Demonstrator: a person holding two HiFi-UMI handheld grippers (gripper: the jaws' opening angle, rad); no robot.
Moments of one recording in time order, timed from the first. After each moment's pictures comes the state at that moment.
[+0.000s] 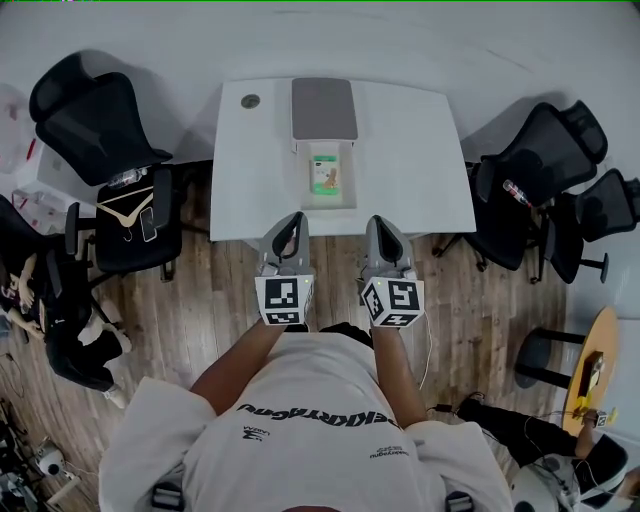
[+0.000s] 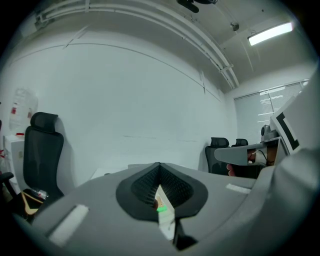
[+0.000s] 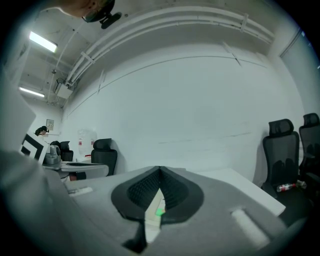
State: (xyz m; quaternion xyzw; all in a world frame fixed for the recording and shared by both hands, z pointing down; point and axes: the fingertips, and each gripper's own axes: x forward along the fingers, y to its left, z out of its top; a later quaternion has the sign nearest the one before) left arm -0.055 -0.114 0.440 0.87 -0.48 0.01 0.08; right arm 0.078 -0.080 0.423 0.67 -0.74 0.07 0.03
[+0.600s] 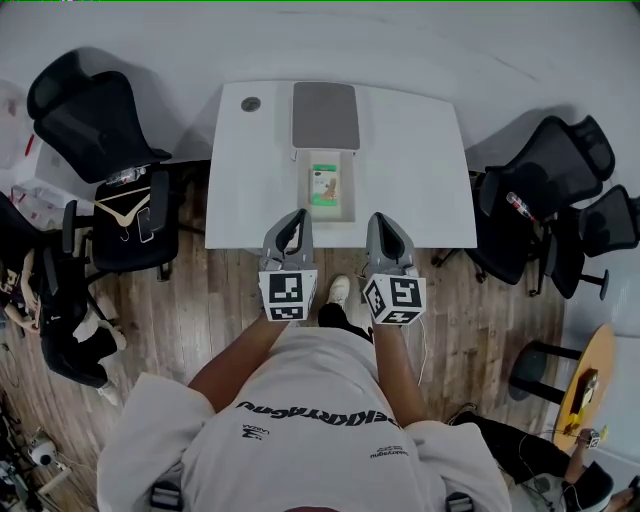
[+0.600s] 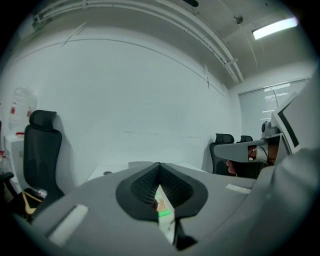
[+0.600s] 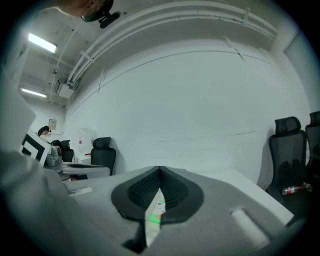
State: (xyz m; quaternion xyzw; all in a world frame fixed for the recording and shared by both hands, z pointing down) left arm -0.030 -0.155 0.457 0.86 -0.49 0.04 0.09; right arm 0.103 -0.124 0.432 0.65 -0.75 0.07 0.04
